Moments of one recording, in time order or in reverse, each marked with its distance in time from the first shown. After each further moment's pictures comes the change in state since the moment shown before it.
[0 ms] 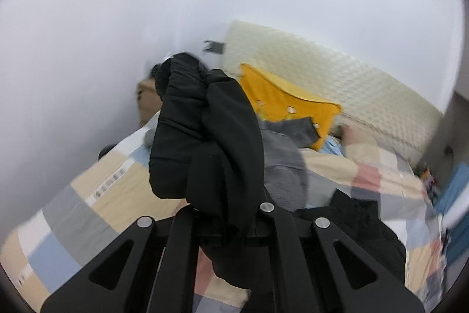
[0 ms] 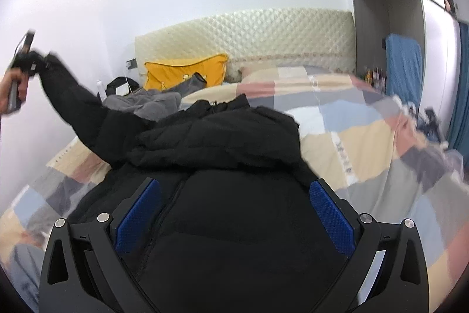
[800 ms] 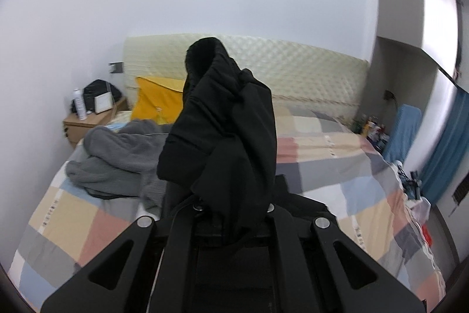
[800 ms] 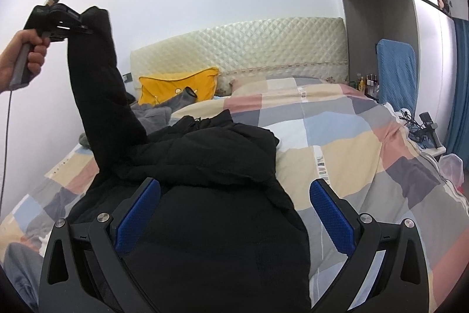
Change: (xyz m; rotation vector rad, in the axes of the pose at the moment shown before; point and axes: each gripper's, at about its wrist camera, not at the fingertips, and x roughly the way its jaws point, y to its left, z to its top) left arm -0.062 -0.249 -0.037 0.264 0.020 -0.283; right arm -0.007 -0.076 0.010 0.093 -0.043 0.023
